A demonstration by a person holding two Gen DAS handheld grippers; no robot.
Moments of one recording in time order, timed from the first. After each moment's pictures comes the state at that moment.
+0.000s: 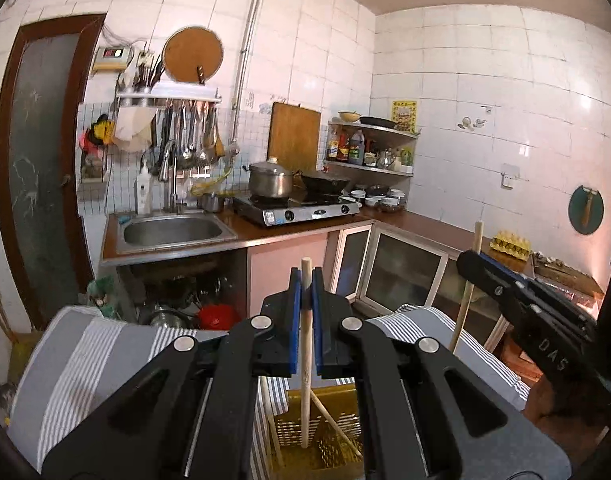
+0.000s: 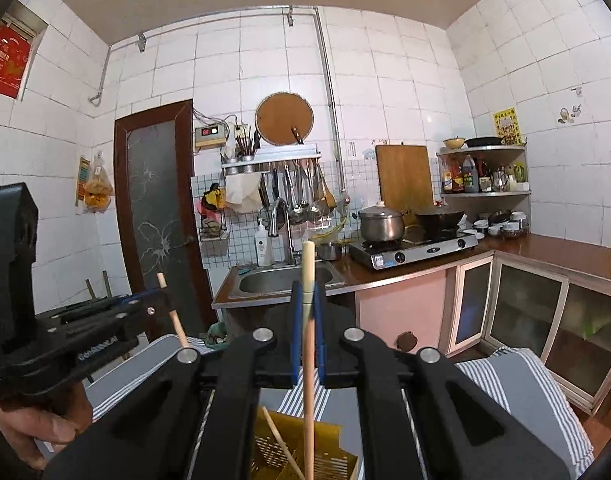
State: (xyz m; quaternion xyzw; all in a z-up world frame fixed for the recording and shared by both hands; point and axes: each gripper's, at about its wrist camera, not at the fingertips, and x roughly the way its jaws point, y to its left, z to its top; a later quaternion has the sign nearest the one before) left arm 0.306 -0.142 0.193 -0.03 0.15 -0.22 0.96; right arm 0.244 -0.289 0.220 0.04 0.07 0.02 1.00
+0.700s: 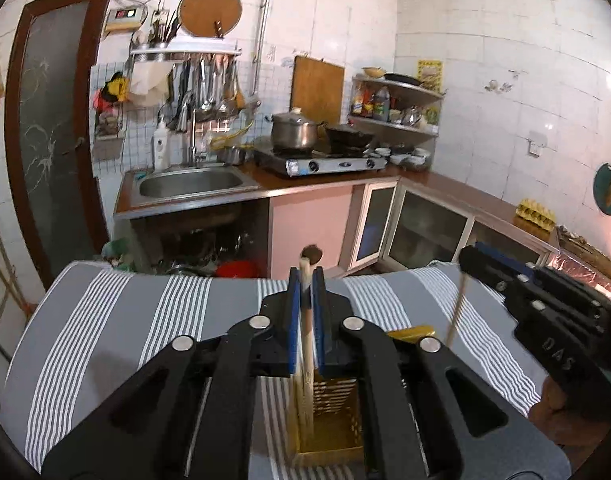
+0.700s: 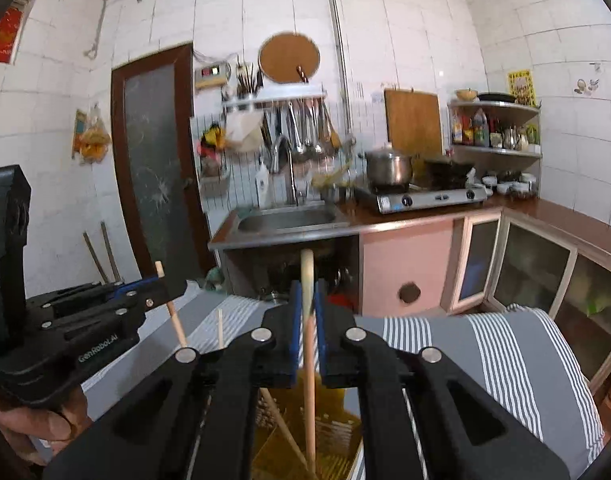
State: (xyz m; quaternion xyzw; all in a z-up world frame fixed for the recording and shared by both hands) left arm 0.333 -0.139 0.125 -0.01 0.22 -0.18 0.96; right arm 0.283 -0.283 0.166 0.03 0.16 0.03 0.99
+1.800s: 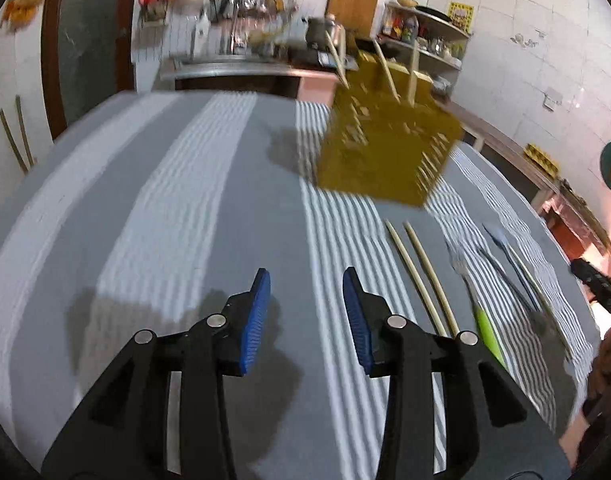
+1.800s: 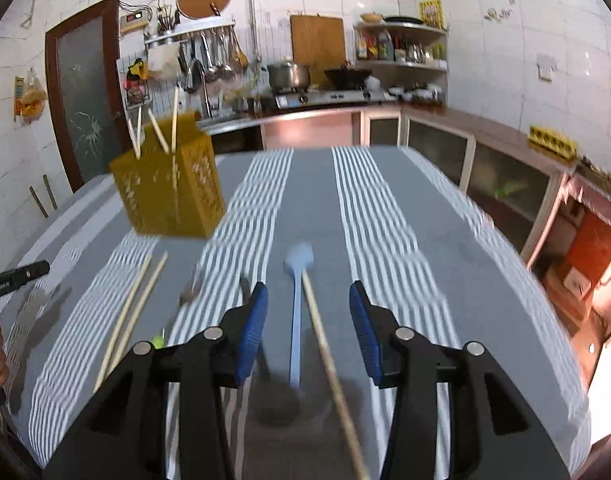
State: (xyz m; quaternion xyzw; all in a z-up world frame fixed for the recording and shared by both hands) left arm 0.130 -0.056 -0.033 -0.04 0.37 -0.16 0.92; right arm 0.015 -0.386 0.020 0.06 0.30 -0.10 0.95
